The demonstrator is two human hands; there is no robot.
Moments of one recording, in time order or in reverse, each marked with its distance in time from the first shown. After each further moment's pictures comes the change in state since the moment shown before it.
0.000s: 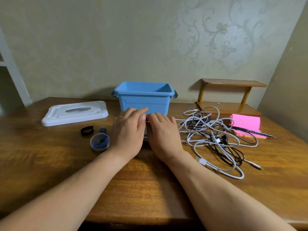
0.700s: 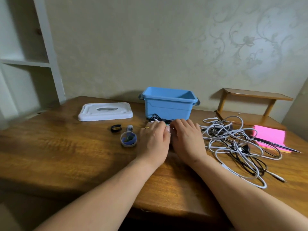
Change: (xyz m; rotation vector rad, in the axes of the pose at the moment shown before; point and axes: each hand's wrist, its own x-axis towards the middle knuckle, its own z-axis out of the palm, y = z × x) left_hand -0.028 0.015 -0.011 0.064 -0.064 -0.138; right_hand -0.003 0.000 -0.004 -0.074 -0.074 0.000
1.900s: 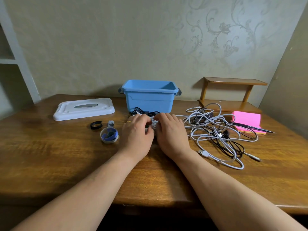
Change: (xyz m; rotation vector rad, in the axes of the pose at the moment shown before) left_hand 0.001 -0.004 0.009 -0.032 -0.016 0.051; right_hand -0.013 -0.002 -0.005 0.121 -0.047 0.131
